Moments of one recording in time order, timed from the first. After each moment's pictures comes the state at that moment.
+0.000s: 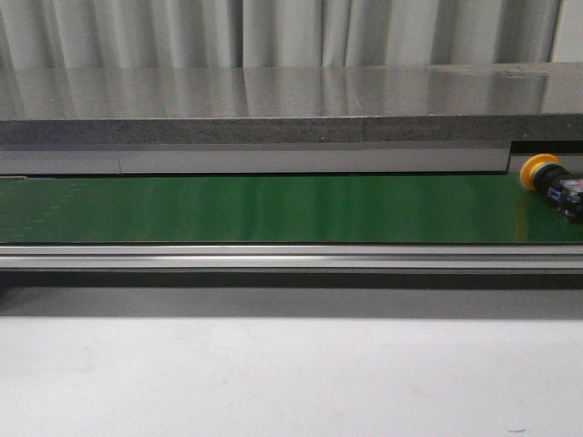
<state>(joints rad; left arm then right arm) -0.12 -0.01 0.00 0.08 0.10 0.07 -0.19 0.43 -0.48 0.25 0.32 -0.38</state>
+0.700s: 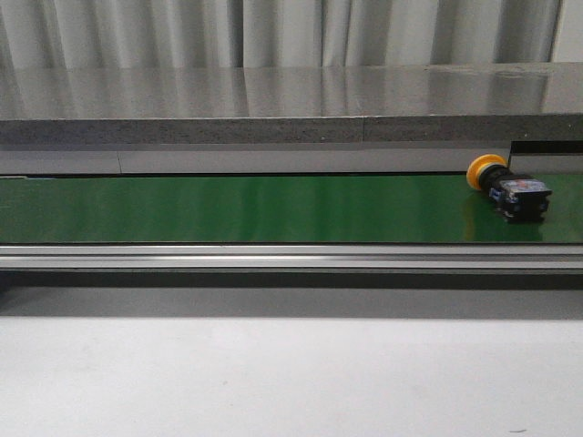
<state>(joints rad) -0.12 -0.01 0.00 0.08 0.10 0.07 -0.19 0.13 -0.30 0.28 0.36 -0.39</state>
